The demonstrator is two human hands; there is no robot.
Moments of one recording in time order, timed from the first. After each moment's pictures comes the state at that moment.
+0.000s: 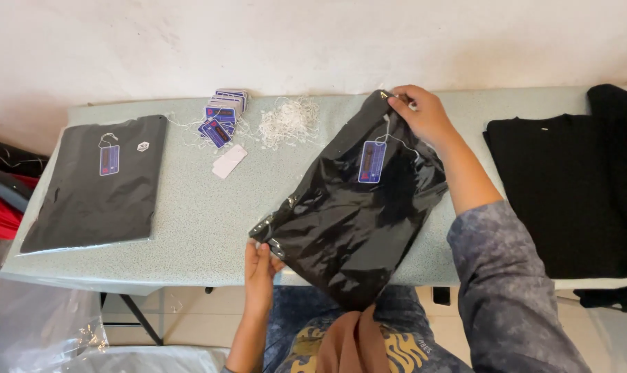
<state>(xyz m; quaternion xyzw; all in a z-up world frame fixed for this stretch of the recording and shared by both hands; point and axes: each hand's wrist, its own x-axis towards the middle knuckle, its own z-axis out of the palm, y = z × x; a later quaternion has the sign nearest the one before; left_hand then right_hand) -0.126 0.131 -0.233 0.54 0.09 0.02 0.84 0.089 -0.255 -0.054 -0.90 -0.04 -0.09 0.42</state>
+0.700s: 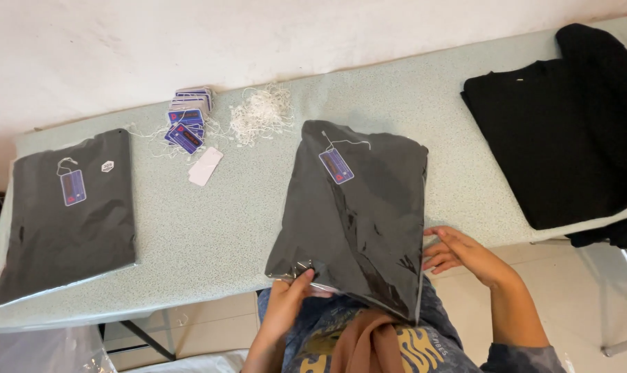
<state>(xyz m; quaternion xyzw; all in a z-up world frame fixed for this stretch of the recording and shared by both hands) -0.162 0.105 -0.174 0.54 0.10 -0.26 0.80 -0.194 -0.251 -0.121 -0.66 0.31 0.24 0.64</state>
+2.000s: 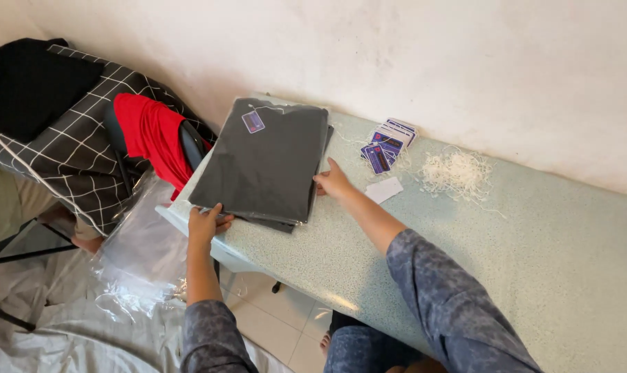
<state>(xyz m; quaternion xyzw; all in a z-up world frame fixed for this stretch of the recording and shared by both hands) -0.031 0.570 -0.217 0.64 0.32 0.18 0.67 0.211 0.293 -0.263 -0.71 -0.07 0.26 0.65</state>
